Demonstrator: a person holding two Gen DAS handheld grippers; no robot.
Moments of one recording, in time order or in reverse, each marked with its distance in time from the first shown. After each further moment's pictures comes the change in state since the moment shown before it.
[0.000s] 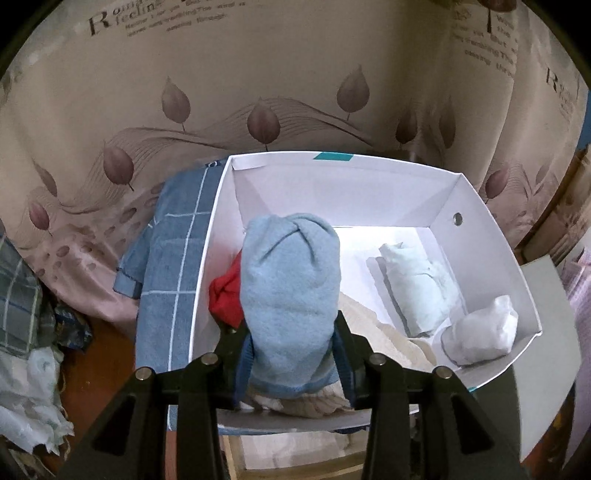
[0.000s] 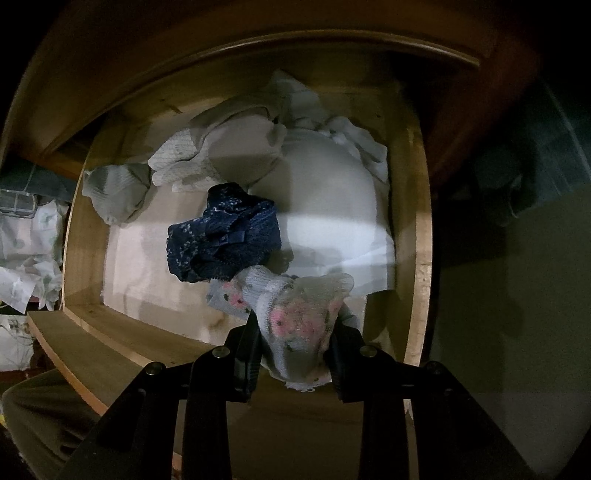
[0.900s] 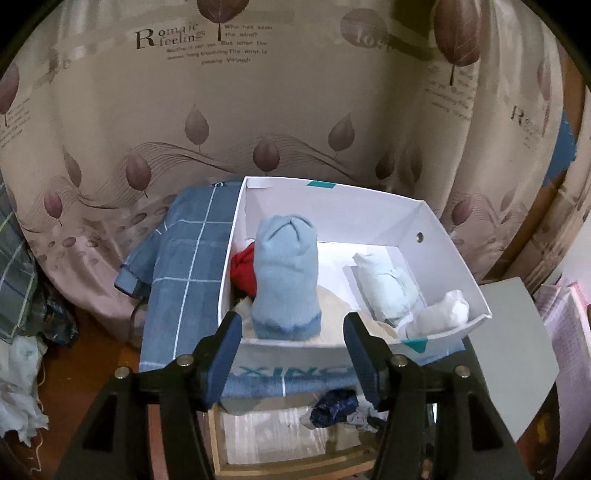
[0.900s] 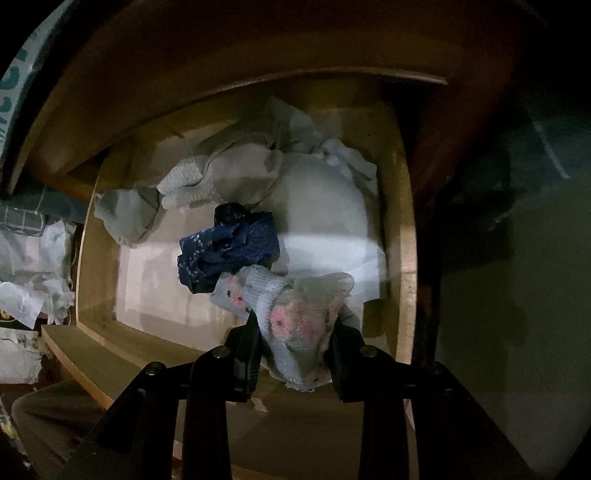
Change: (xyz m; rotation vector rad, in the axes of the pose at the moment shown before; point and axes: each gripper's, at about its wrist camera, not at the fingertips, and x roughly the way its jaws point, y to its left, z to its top) left arm -0.075 0.013 -0.051 -0.053 -0.160 -0.074; right arm -0.019 -0.007 -0.004 0.042 -0.087 0.026
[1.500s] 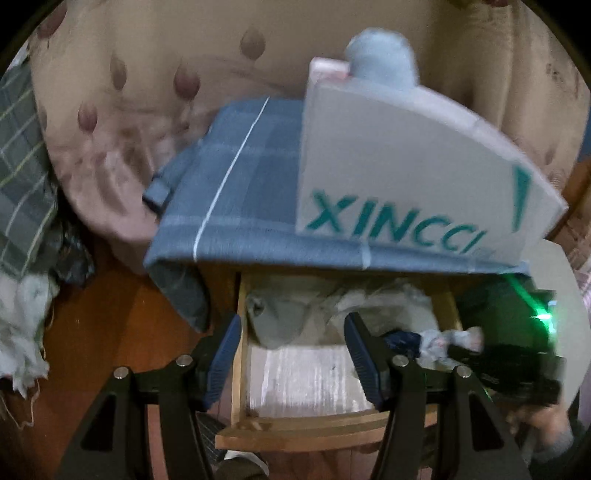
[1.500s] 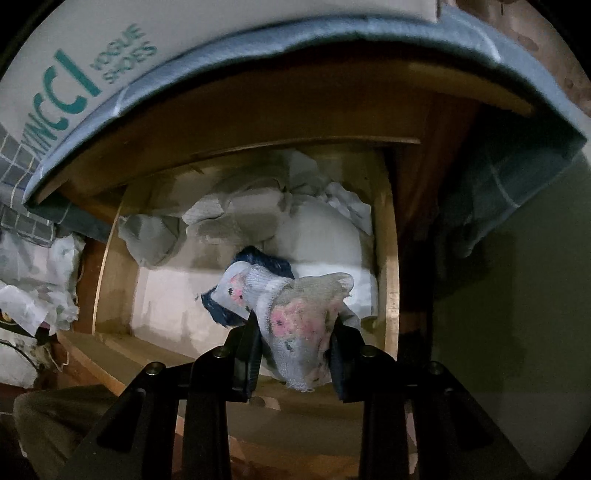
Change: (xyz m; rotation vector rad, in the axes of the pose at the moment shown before) left arm 0.058 0.047 -0.137 -0.083 0.112 0.135; right arm -0.038 0.006 -0.007 -0.033 -0.148 0.005
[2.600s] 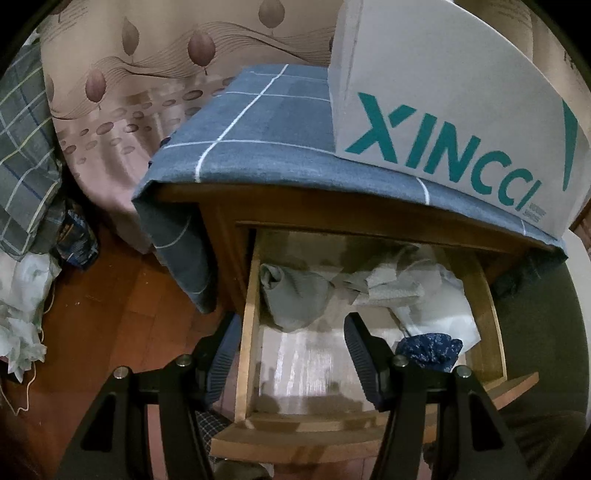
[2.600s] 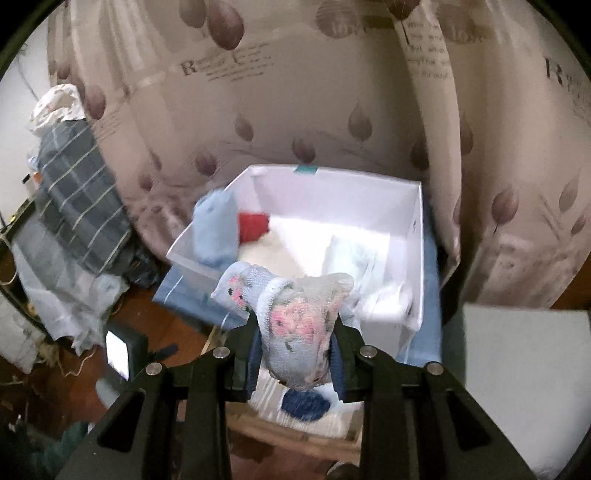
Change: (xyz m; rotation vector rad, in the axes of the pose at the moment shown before) left arm 0.048 0.015 -0.033 -0.020 0.023 0.040; right arm -0.247 0.087 0.101 -0.195 -0.355 0.029
